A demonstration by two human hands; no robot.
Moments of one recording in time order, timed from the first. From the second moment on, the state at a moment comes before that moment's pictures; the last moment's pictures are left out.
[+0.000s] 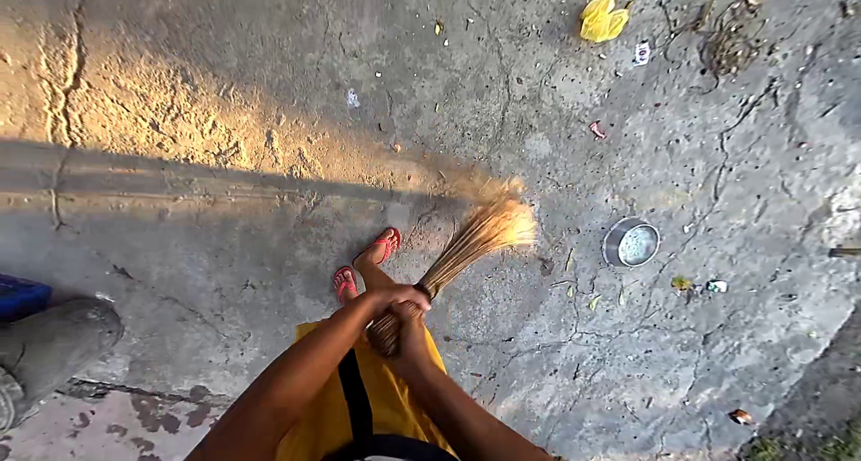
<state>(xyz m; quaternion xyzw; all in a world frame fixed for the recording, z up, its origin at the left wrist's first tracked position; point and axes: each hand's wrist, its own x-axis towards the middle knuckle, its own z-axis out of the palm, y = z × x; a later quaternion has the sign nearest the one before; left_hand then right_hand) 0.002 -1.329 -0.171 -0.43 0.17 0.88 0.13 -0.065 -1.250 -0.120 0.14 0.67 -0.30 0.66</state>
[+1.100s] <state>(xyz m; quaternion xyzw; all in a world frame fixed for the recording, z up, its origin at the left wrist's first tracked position) 0.177 -1.471 -0.168 -0.69 0.02 0.69 -0.22 0.048 -1.473 -0.156 -0.03 0.46 -0.05 0.89</state>
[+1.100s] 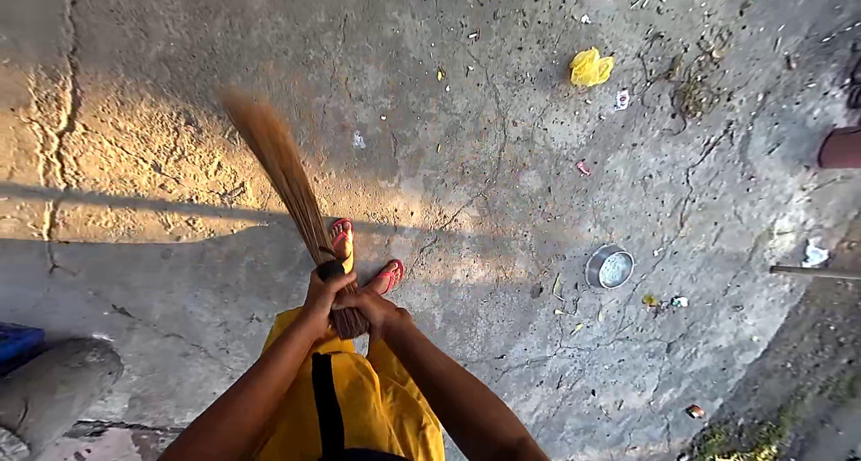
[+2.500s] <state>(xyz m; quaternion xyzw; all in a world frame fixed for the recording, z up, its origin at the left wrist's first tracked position) 0.061 -1.801 -0.175 -0.68 0.16 0.70 -0.18 -0.061 -1.765 -0.170 0.04 0.43 -0.22 0.87</state>
